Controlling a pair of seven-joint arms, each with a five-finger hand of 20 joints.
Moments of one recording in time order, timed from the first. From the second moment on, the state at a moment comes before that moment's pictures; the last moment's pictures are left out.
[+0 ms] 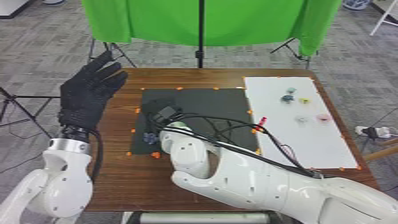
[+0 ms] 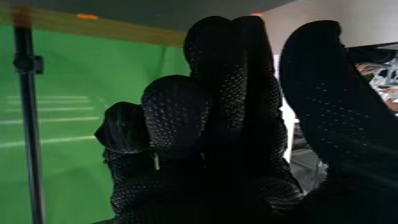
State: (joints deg) left arm 109.9 -53.1 -88.3 -123.0 32.2 10.3 17.2; right arm -48.4 -77.8 14.2 -88.4 -135.4 -7.6 40.1
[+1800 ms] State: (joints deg) left arm 130.8 -59.4 -96.6 -127.9 29.4 13.5 21.0; right arm -83.8 -39.3 57.8 -105.3 -126.8 2.7 56.4
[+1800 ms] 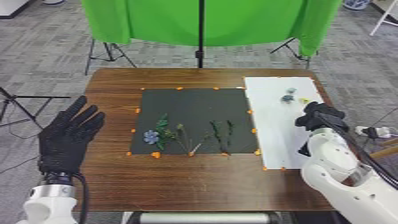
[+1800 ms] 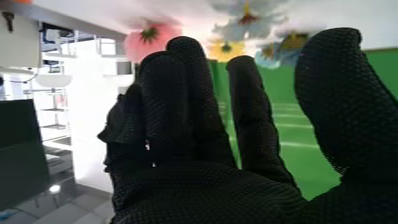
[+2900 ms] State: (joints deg) left arm 127.6 -57.9 -96.6 -127.9 29.9 13.3 20.6; right arm -52.9 -56.5 21.1 -89.6 -134.1 17.3 35.9
